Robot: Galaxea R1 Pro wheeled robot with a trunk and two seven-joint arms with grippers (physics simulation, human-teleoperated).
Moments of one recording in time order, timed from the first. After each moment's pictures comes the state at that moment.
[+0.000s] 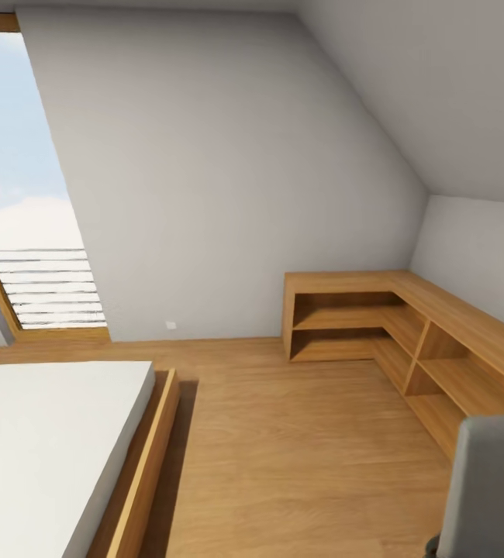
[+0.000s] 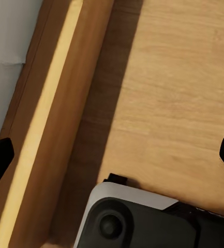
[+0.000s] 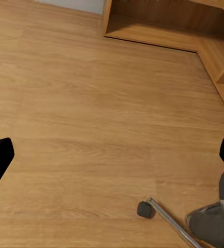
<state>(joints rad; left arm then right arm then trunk) 0.15 -0.02 -0.19 -0.56 0.32 -0.30 0.32 -0.21 0.05 0.72 0.01 -0.35 -0.93 -0.41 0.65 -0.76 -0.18</state>
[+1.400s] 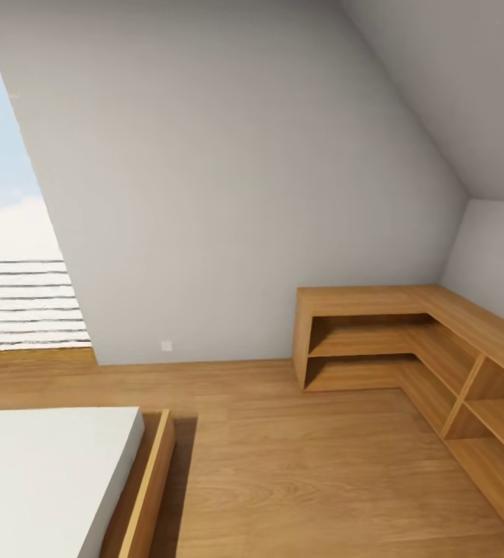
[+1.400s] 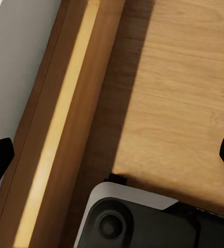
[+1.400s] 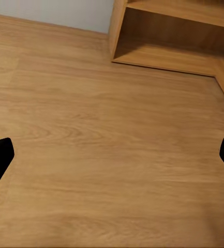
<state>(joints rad) 0.15 -0.02 -0.19 -0.56 0.33 -0.30 0.32 -0.21 0.05 0.72 0.01 -0.36 -0.93 -0.41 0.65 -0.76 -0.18</state>
